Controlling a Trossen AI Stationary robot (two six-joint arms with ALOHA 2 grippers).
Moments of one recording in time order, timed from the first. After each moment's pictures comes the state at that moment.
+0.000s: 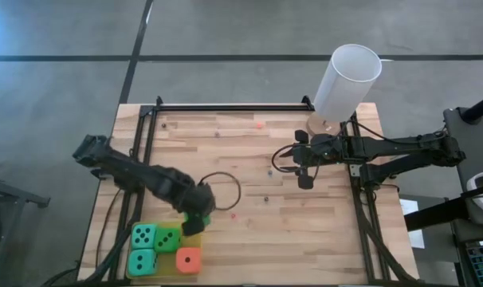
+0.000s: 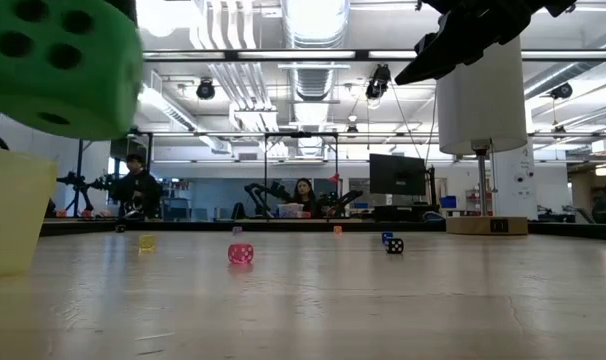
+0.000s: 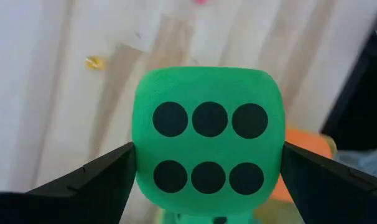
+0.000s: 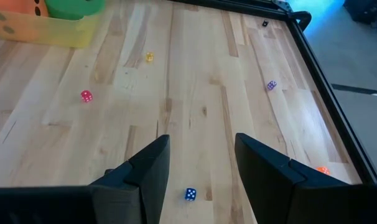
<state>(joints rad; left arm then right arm) -0.42 1.59 1.47 -1.29 0.05 -0.77 -0.03 1.06 0.80 -0.31 0.05 -0.13</state>
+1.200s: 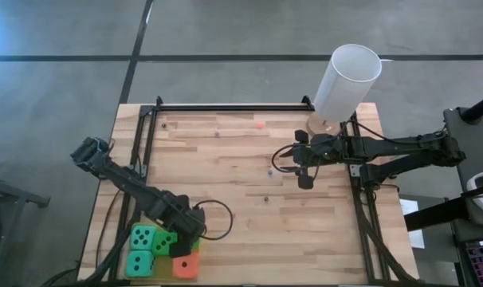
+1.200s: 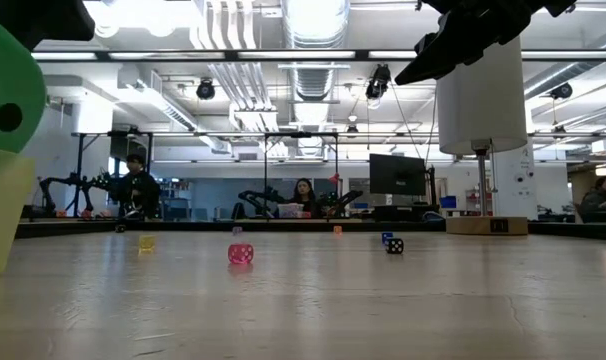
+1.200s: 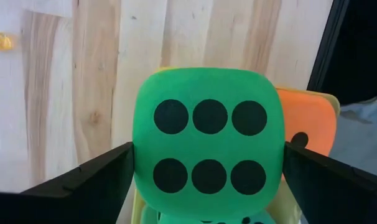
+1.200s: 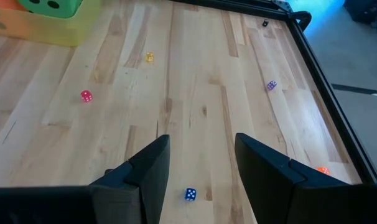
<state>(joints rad) -0.59 1.60 1.32 -1.12 0.12 -0.76 -0.03 1.06 0.80 -0.31 0.05 -0.13</state>
